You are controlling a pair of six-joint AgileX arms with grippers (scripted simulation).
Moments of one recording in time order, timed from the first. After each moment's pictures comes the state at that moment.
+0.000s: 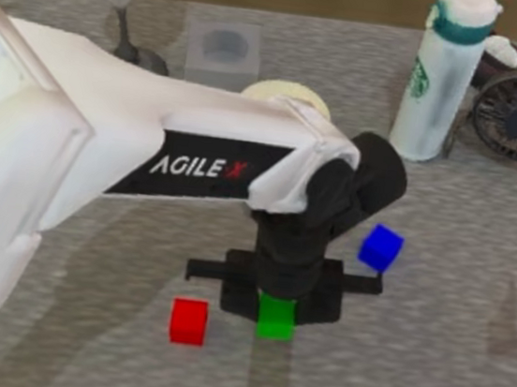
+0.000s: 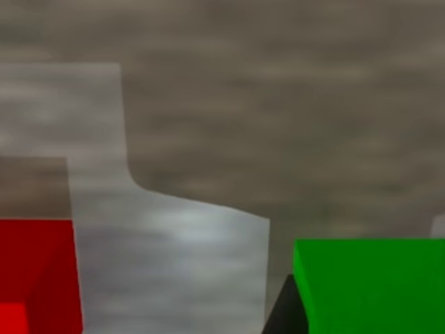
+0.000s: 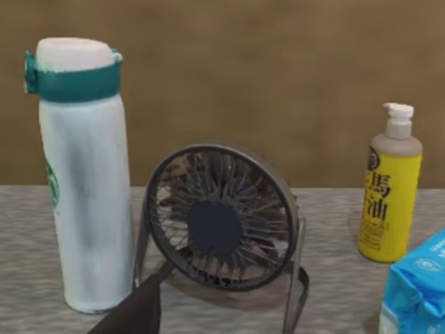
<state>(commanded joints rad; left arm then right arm) -0.87 2.13 1.47 -0.89 -0.01 -0.86 0.01 0.00 0.00 0.00 0.00 0.00</state>
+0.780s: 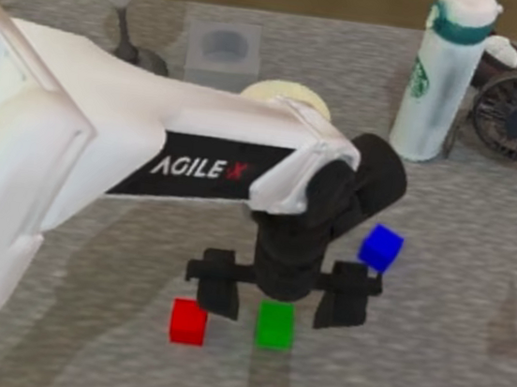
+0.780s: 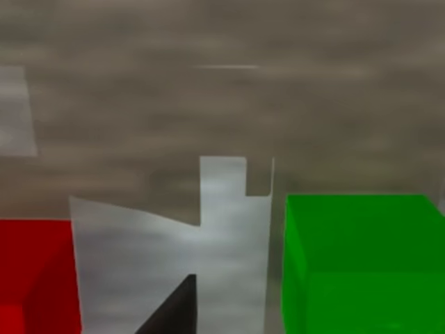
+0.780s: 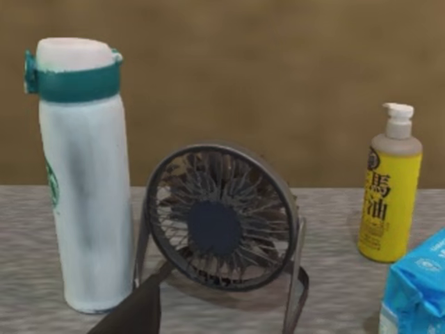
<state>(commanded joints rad) -0.87 2.13 1.47 -0.89 -0.01 -0.86 0.01 0.00 0.00 0.00 0.00 0.00</state>
